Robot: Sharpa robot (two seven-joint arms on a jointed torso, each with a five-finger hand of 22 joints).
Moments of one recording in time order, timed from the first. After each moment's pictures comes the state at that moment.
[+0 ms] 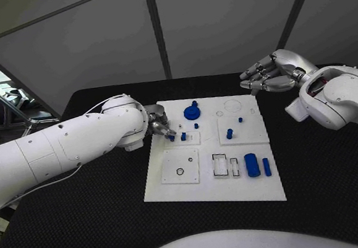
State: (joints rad) left arm 1.14 -0.77 0.02 1.40 -1.20 0.09 -0.51; left_hand 1.26 -0.08 0.52 0.17 0.07 0.96 0.05 0.52 0.65 1.31 -0.03 1.10 1.03 1.47 -0.08 1.40 1.31 0.12 1.47 0.04 1.46 1.31; right arm 1.20 -0.79 0.04 1.43 -0.88 -0.32 0.06; right_hand 1.35 -0.13 0.19 0.18 0.41 0.99 0.19 0.07 0.07 1.17 0.11 0.19 0.19 1.33 0.05 0.11 0.46 0.17 0.97 0.17 0.47 0.43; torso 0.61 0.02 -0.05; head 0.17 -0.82
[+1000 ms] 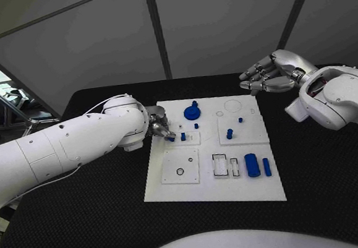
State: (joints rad) left arm 1.14 -0.77 0.02 1.40 -1.22 0.14 -0.53; left_hand 1.25 -0.09 0.53 0.17 0.07 0.96 0.05 0.52 0.66 1.31 -0.03 1.10 1.03 1.47 -0.08 1.40 1.31 0.12 1.47 0.04 1.46 1.31; right arm 1.20 -0.79 0.04 1.43 -0.89 -0.31 0.06; right_hand 1.35 -0.13 0.19 0.18 0.41 0.99 0.19 0.07 0.07 1.17 0.11 0.19 0.19 1.33 0.05 0.11 0.46 0.17 0.97 0.16 0.46 0.43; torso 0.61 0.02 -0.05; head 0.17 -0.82
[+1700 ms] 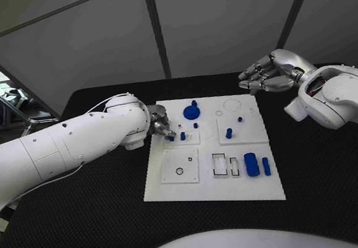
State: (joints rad) left arm 1.14 -0.74 0.02 1.38 -1.23 0.14 -0.54; left_hand 1.20 -0.10 0.59 0.14 0.07 0.97 0.05 0.54 0.67 1.33 -0.03 1.11 1.03 1.47 -0.07 1.40 1.31 0.12 1.47 0.04 1.46 1.31; right arm 1.20 -0.79 0.04 1.43 -0.89 -0.31 0.06; right_hand 1.35 -0.13 0.19 0.18 0.41 0.99 0.19 0.07 0.07 1.17 0.11 0.19 0.18 1.33 0.05 0.11 0.46 0.17 0.97 0.16 0.46 0.43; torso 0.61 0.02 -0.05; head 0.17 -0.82
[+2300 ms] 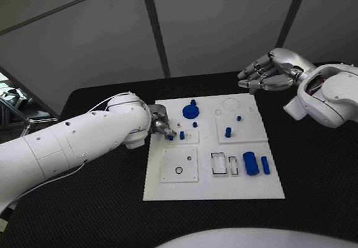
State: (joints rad) left arm 1.14 -0.72 0.02 1.35 -1.23 0.15 -0.54; left_hand 1.14 -0.11 0.61 0.11 0.07 0.98 0.04 0.55 0.67 1.33 -0.03 1.13 1.04 1.47 -0.08 1.40 1.31 0.12 1.46 0.03 1.46 1.31; right arm 1.20 -0.79 0.04 1.43 -0.89 -0.31 0.06; right_hand 1.35 -0.13 0.19 0.18 0.41 0.99 0.19 0.07 0.07 1.17 0.11 0.19 0.18 1.33 0.05 0.11 0.46 0.17 0.97 0.16 0.46 0.43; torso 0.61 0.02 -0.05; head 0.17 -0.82
